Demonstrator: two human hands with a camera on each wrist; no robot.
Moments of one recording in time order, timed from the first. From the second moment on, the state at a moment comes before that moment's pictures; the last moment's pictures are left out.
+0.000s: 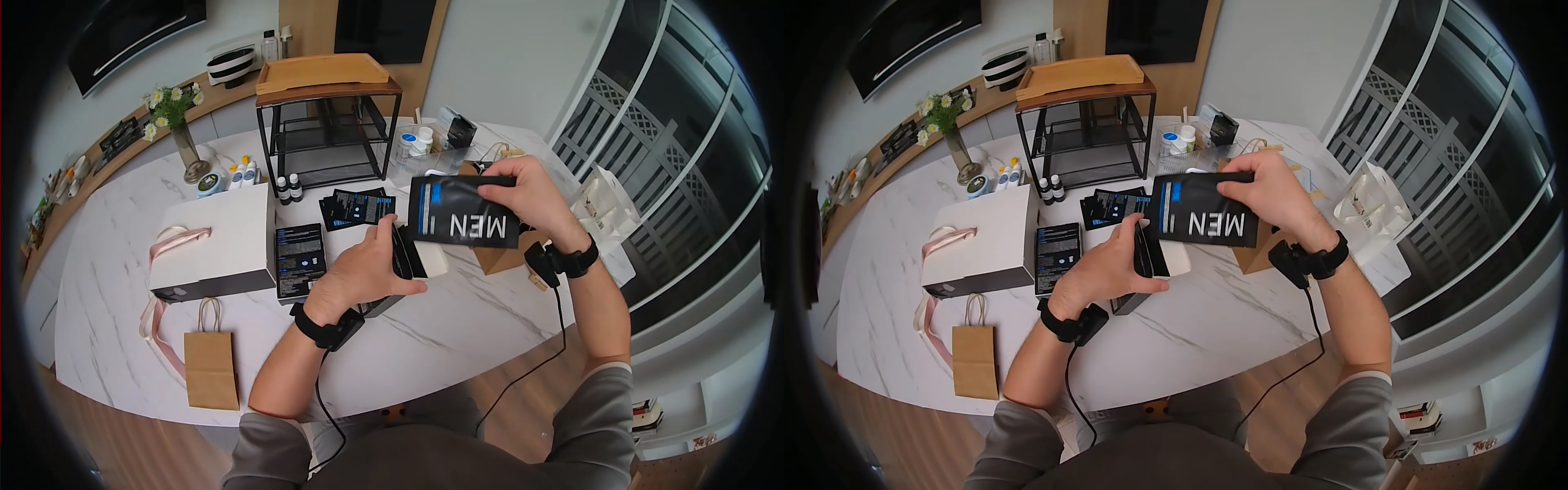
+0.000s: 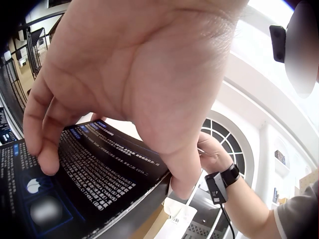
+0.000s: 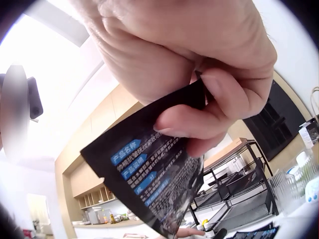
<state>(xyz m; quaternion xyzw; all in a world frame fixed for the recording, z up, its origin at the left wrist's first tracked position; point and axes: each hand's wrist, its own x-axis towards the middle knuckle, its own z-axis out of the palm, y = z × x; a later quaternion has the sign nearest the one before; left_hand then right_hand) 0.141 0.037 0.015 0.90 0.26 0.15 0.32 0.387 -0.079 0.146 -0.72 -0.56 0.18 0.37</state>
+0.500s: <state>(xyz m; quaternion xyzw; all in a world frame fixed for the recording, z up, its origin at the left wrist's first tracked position) 0.136 0.033 0.024 0.90 0.22 0.12 0.35 0.364 -0.026 0.122 -0.70 -0.56 0.36 0.27</state>
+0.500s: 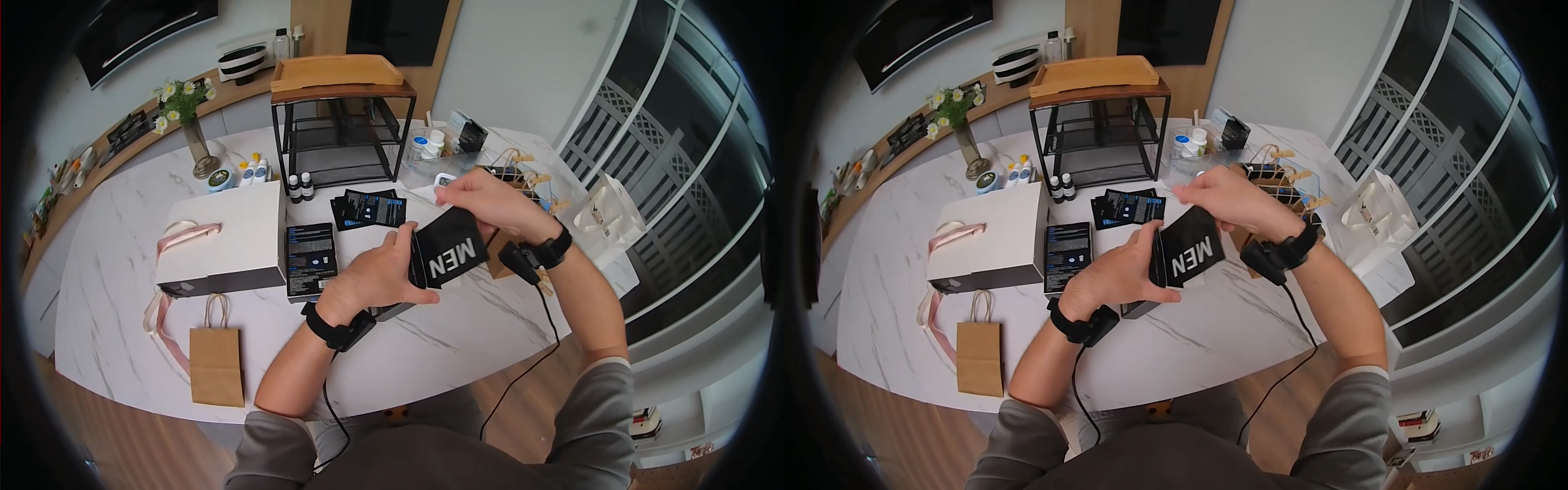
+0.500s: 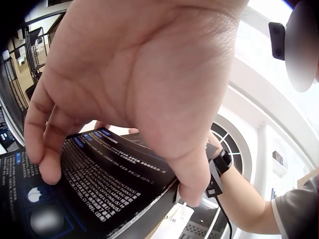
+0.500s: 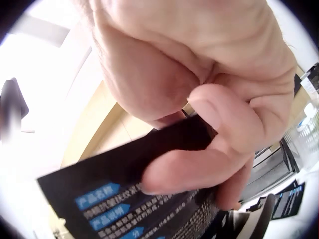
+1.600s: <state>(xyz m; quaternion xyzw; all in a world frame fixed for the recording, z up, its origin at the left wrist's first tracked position) 0.134 0.033 0.029 0.90 0.25 0.14 0.34 0.411 -0.018 0.055 -0.54 -0.58 0.07 0.60</state>
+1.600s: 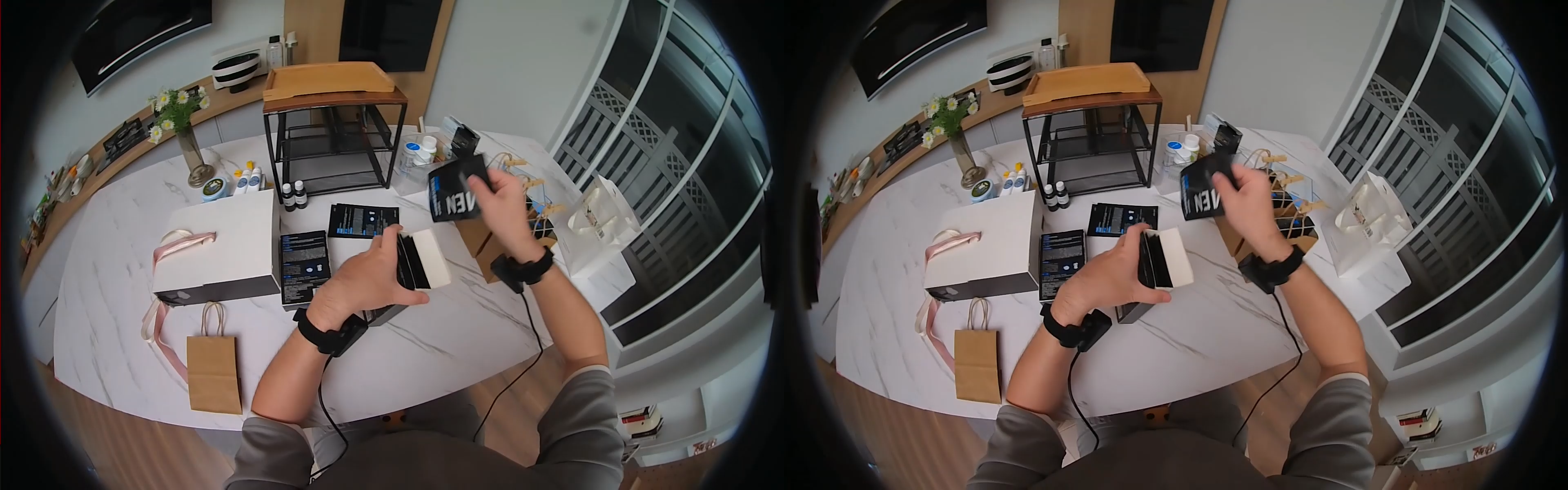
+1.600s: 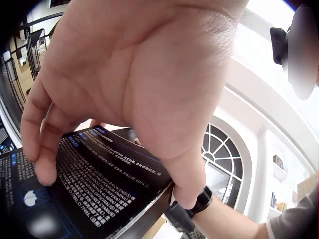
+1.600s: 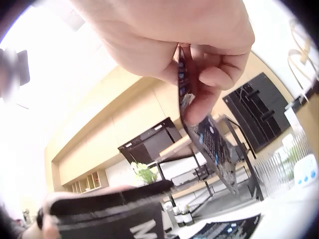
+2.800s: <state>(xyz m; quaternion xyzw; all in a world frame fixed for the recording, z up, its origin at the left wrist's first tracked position) 0.137 0.032 0.022 0.91 0.20 0.12 0.35 0.396 0.039 -0.007 -0.73 -0.61 0.06 0.29</state>
